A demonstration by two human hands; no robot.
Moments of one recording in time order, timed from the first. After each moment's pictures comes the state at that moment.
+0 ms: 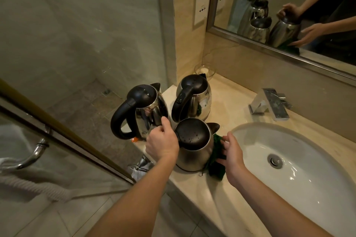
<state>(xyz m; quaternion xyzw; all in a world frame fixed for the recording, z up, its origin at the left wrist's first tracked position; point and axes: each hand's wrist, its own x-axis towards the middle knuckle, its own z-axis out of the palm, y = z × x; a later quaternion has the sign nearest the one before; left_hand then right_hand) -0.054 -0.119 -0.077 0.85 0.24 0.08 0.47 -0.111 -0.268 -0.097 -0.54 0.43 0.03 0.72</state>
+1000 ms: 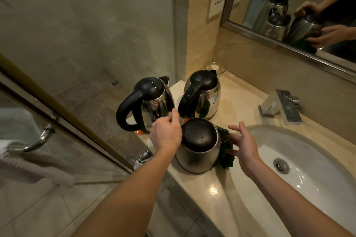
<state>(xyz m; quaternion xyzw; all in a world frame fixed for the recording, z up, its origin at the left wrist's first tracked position) -0.041 -0.111 -0.079 0.87 0.16 0.04 0.47 -0.096 -0.295 -0.088 -0.62 0.35 0.04 0.70</state>
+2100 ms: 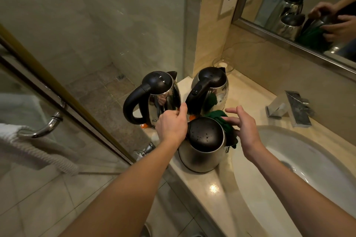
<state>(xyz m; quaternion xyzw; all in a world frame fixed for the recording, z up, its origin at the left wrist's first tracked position) -0.035 -0.107 -0.076 0.87 0.14 0.00 0.47 -0.065 -0.290 -0.079 -0.70 0.24 0.00 0.67</state>
